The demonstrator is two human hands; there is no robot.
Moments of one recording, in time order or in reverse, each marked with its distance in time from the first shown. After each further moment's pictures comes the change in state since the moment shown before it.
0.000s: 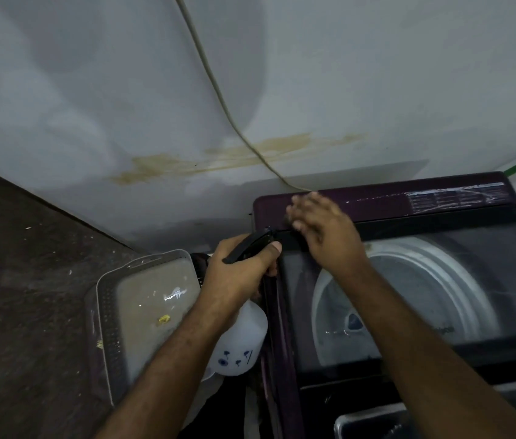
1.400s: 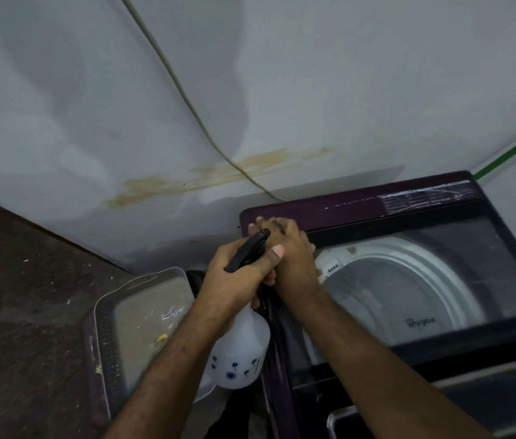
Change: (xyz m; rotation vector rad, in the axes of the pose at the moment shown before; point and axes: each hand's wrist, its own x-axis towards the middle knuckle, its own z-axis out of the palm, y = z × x) left_hand -0.018 0.018 0.013 0.058 -0.087 0.109; right_hand -0.018 -0.073 0.015 -0.048 0.025 0.208
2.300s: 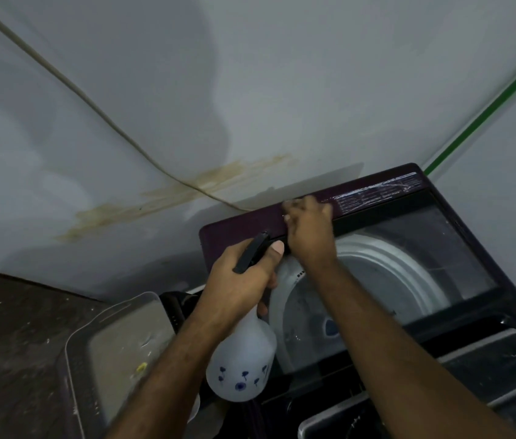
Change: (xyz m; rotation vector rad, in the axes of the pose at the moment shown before) left_hand 0.005 0.033 0.065 0.150 -0.128 0.018; right_hand 0.041 0.105 -0.049 -0.097 0.160 0.195
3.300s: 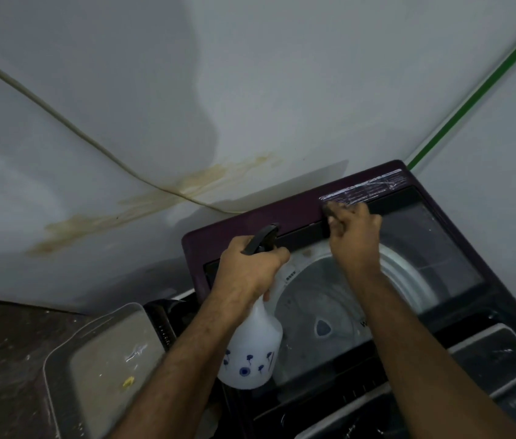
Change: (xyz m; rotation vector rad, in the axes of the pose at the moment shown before) left_hand 0.048 0.001 0.031 -0.011 0.025 -0.145; right_hand -0.012 0.077 -0.038 0.136 0.169 0.249
